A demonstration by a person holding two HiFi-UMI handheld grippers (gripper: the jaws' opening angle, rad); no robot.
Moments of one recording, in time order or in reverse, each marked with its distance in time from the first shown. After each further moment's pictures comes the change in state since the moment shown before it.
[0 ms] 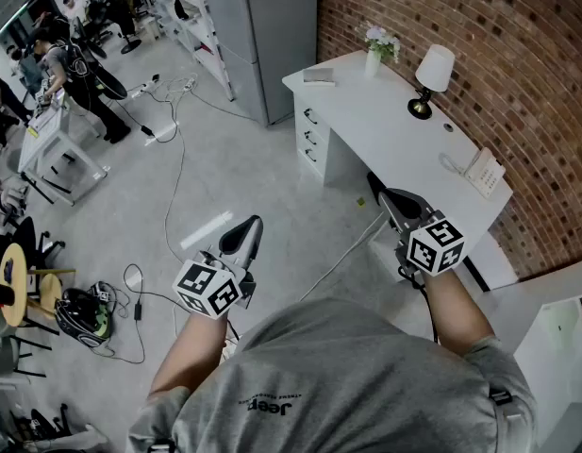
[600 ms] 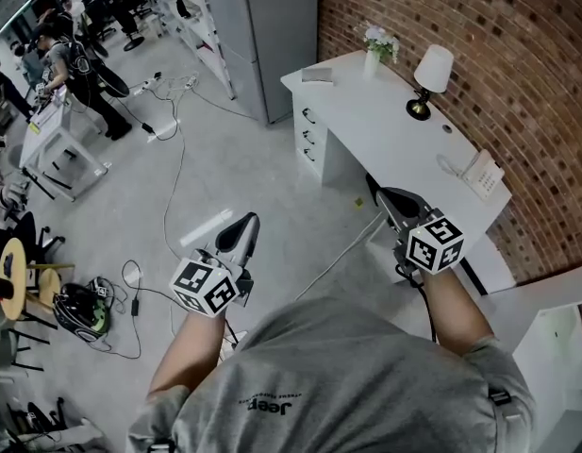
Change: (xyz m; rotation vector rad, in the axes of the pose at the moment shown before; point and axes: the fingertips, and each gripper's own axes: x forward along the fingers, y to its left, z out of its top) left arm 0.015 -0.017 0.004 0.001 -0.017 0.024; right arm -0.011 -0.017 0.003 0.014 0.002 0.037
